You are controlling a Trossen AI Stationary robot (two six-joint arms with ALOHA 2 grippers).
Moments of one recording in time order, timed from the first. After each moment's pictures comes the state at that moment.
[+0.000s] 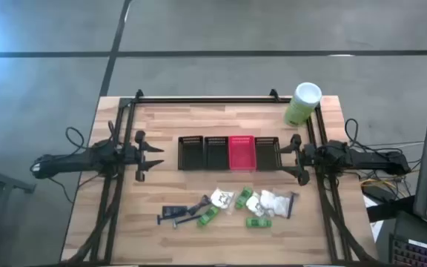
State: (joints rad) left arm 0.06 0.00 0.01 0.02 0.02 0.12; right arm -0.01 0.02 0.01 0.02 -0.05 0.13
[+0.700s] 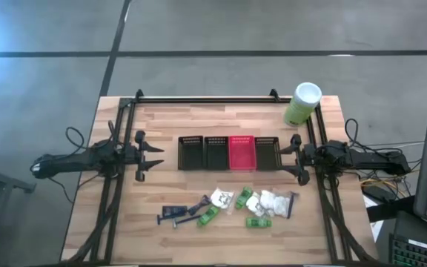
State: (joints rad) left arm 0.06 0.00 0.01 0.02 0.02 0.12; right arm -0.01 0.02 0.01 0.02 -0.05 0.13
